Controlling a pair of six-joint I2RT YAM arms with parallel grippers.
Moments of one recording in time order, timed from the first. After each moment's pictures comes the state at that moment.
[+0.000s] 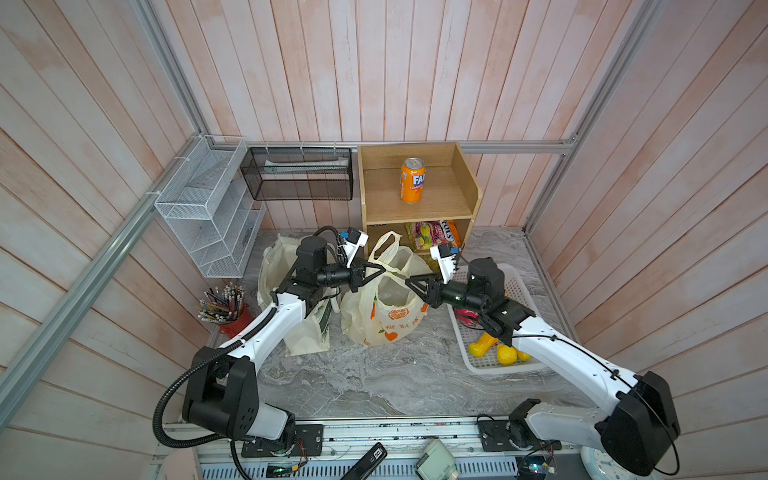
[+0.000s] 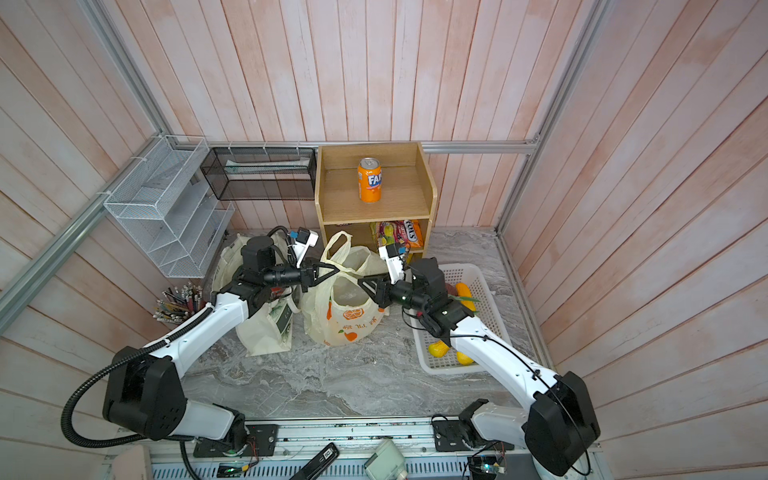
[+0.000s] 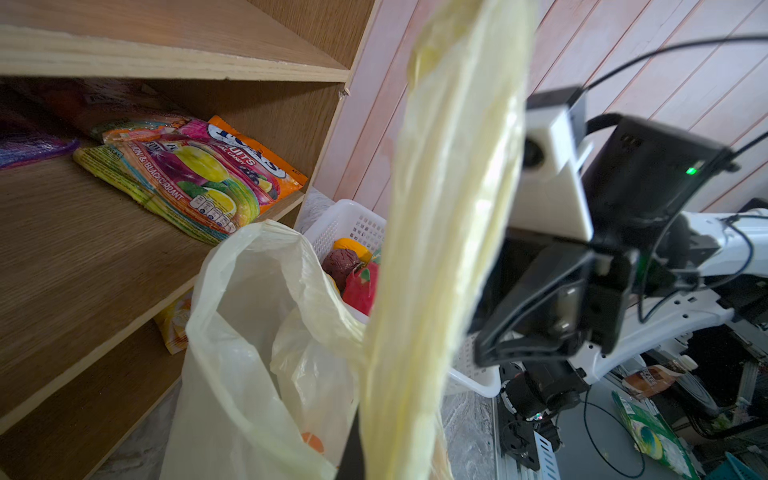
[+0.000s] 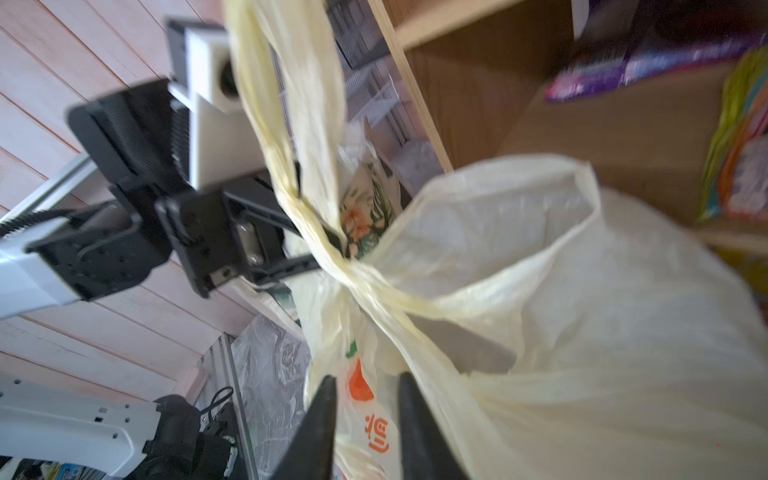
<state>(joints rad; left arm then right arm) -0.31 1.46 1.06 0.11 0.98 -0.19 0.58 1.22 0.95 0.08 -0.48 0.45</state>
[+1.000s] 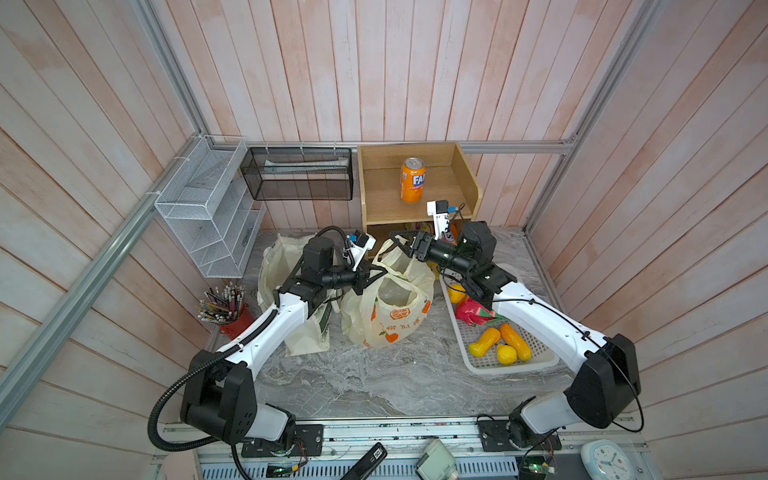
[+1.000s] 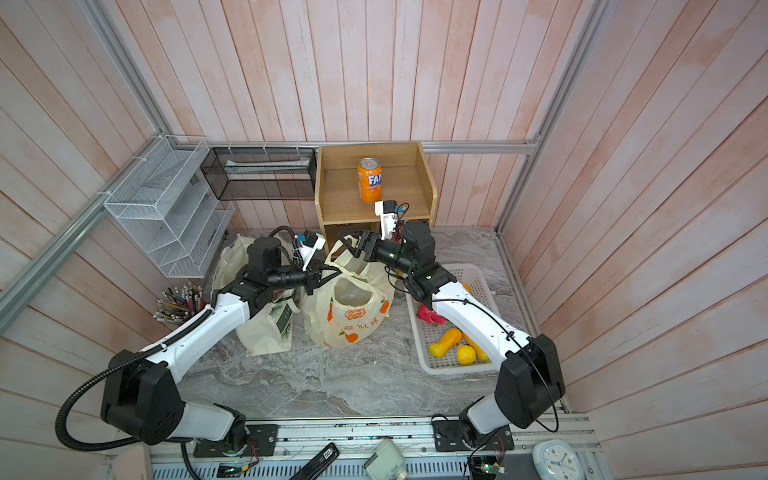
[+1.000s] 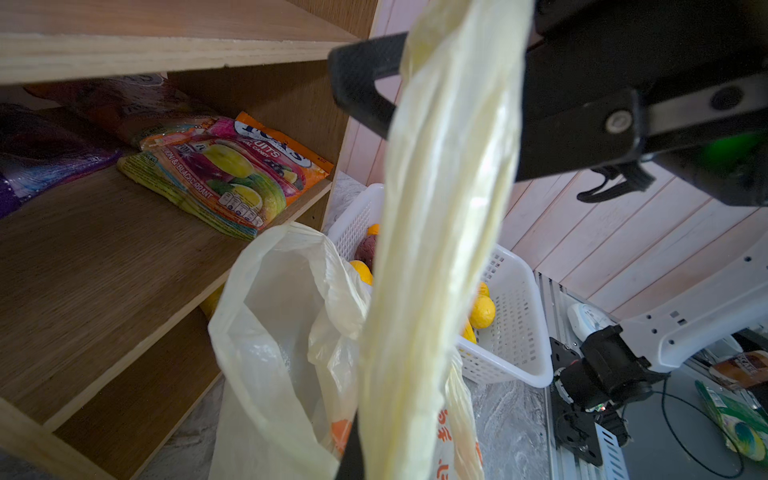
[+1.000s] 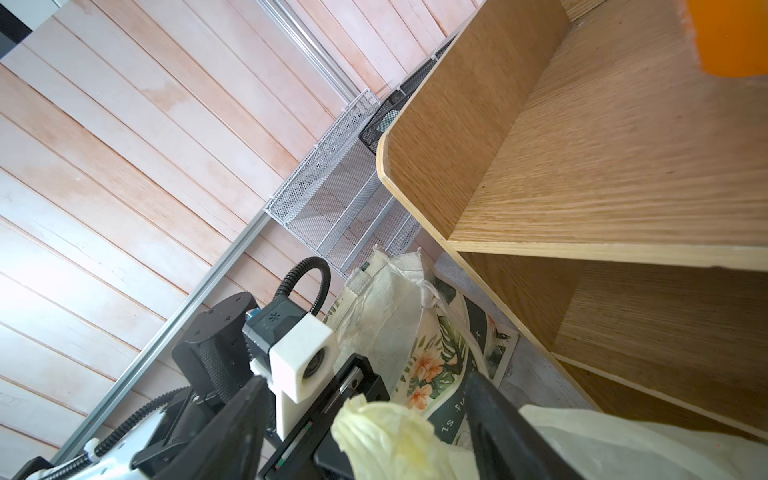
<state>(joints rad) -0.36 1.44 1.10 -0.03 0.83 -0.02 0.59 1.51 1.26 0.26 -0.51 0.79</state>
